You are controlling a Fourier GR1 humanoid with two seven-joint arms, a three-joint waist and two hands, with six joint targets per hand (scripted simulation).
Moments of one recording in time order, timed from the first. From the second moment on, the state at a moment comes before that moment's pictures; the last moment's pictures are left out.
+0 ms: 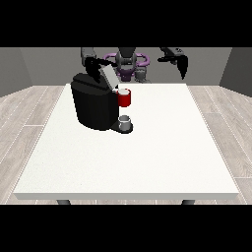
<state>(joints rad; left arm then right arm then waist) -0.24 0.09 0.19 -1.39 0.02 -0.22 -0.06 -0.59 -0.16 -0.09 -1.11 0.00 0.06 -0.07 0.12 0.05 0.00</state>
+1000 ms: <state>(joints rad) -0.26 0.11 0.18 -1.35 0.03 -0.18 -0.07 -0.74 -0.11 -0.03 -1.03 0.09 0.04 -0.05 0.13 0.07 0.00</state>
